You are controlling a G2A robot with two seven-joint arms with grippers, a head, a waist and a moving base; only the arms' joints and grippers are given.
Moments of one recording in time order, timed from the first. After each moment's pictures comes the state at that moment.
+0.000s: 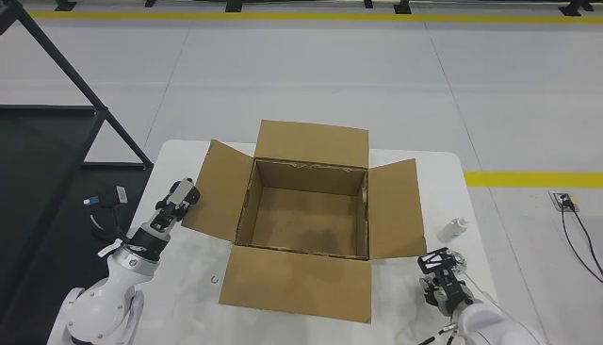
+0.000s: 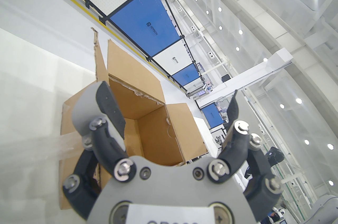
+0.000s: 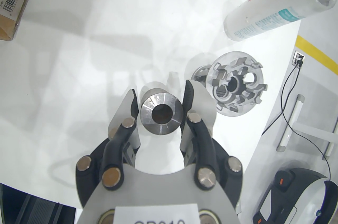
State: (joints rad) left arm 1.26 -1.16 -1.64 -1.74 -0.02 -0.35 -0.38; right arm -1.48 -1.31 1.60 -1.87 -1.48 -0.23 0.82
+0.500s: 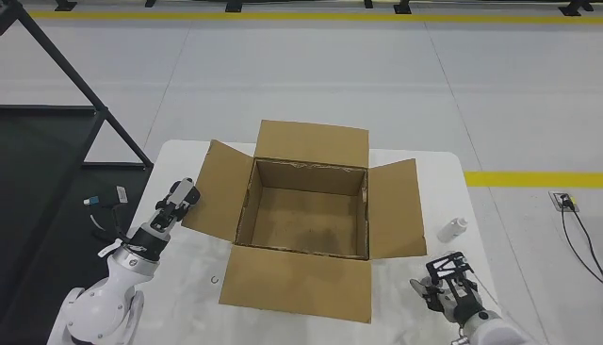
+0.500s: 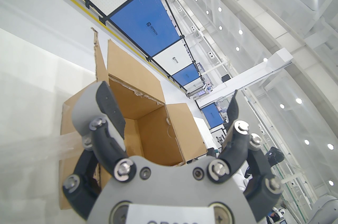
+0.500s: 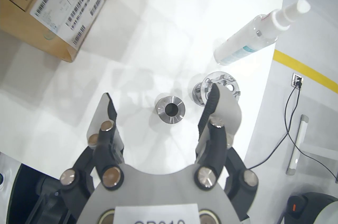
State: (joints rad) left arm 1.26 -1.16 -1.64 -1.74 -0.02 -0.35 -0.38; right arm -1.63 -1.30 1.65 -2.08 -1.39 -0.23 0.69
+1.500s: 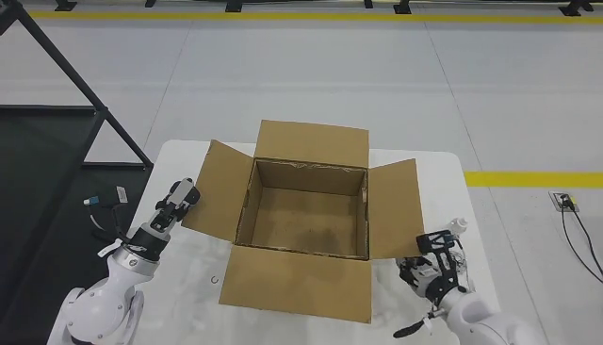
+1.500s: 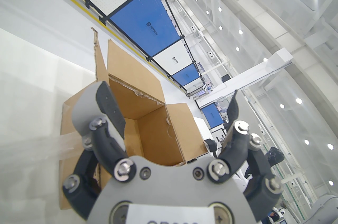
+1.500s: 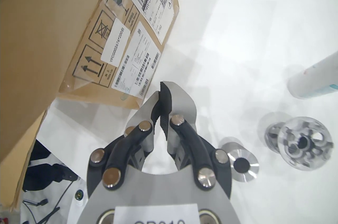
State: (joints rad) left arm 1.26 -1.16 -1.64 -1.74 -0.02 -0.35 -0.38; right arm -1.42 -1.31 1.55 -1.86 -0.95 -0.16 0.65
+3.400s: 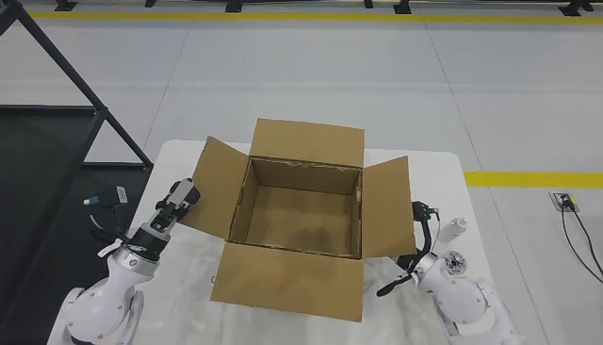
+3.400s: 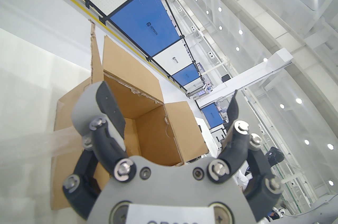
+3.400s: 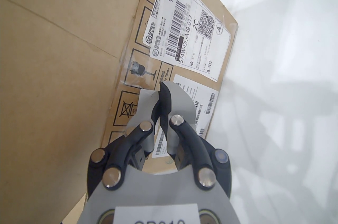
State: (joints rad) left arm 1.26 -1.16 -1.64 -1.74 -0.02 -0.35 -0.38; right arm -1.15 -1.30 1.41 -1.51 -0.43 -0.23 0.54
